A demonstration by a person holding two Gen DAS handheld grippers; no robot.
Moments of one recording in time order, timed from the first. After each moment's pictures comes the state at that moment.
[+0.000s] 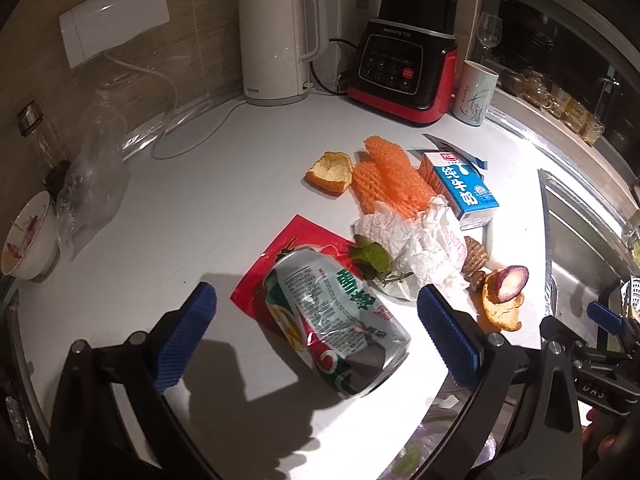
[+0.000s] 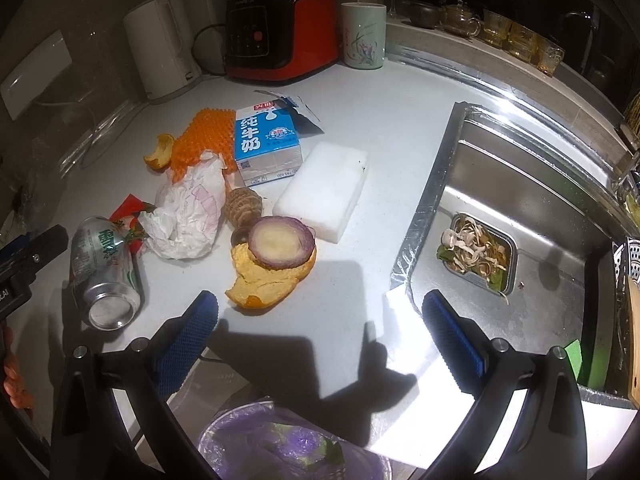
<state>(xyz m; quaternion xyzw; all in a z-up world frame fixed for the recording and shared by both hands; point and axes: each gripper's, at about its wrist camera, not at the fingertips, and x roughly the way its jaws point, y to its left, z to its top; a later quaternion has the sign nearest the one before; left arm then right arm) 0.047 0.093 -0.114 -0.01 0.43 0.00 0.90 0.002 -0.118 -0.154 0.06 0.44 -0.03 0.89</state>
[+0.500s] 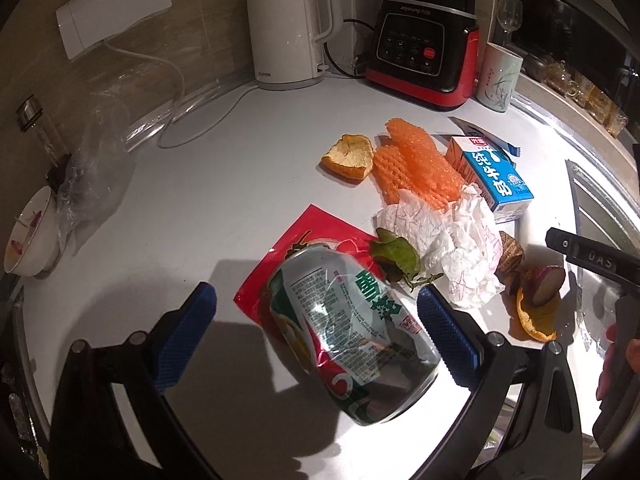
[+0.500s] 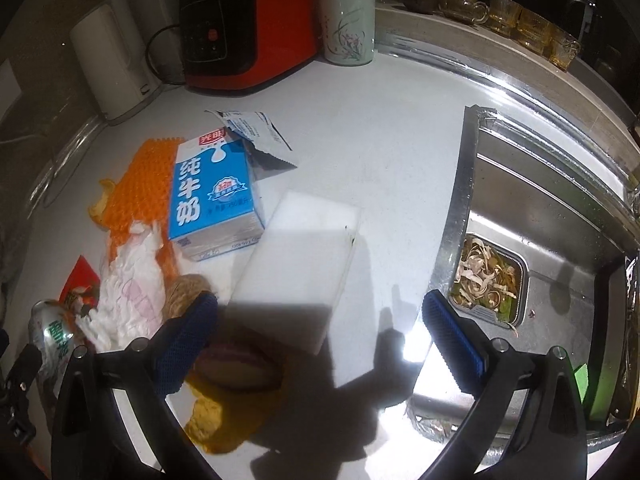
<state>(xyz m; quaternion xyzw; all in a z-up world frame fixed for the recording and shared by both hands) 0.070 0.084 -0.137 0.01 0.45 0.03 0.89 0.106 -0.149 -0.173 0.08 0.47 -0.07 0.88</state>
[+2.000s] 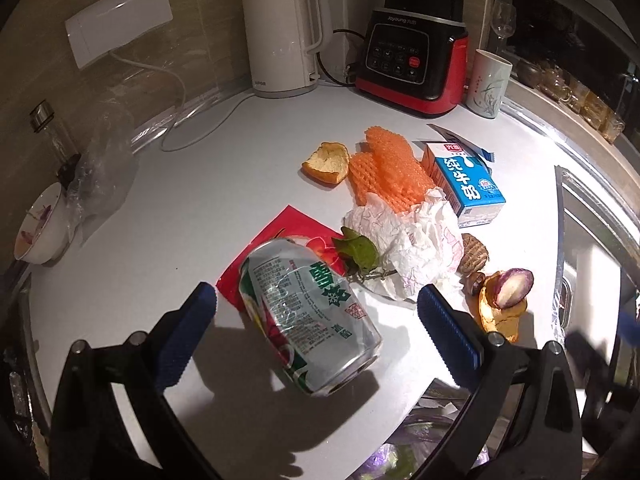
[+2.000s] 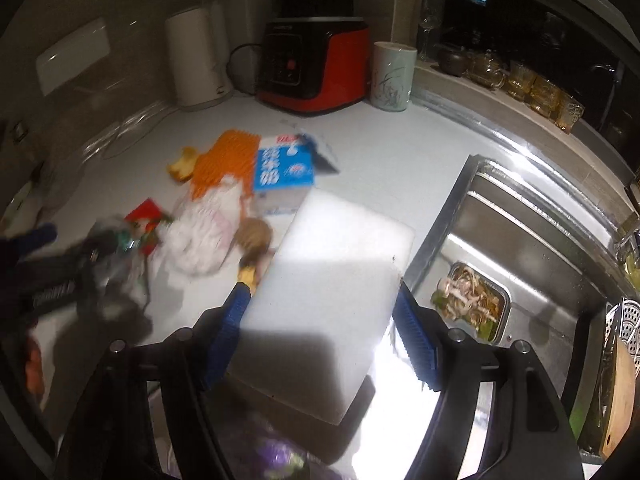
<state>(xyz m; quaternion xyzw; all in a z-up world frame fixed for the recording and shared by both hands) 0.046 0.055 -0.117 0.00 0.44 0.05 0.89 -0.037 -0.114 -0.136 -0.01 0.44 0.03 0.90</state>
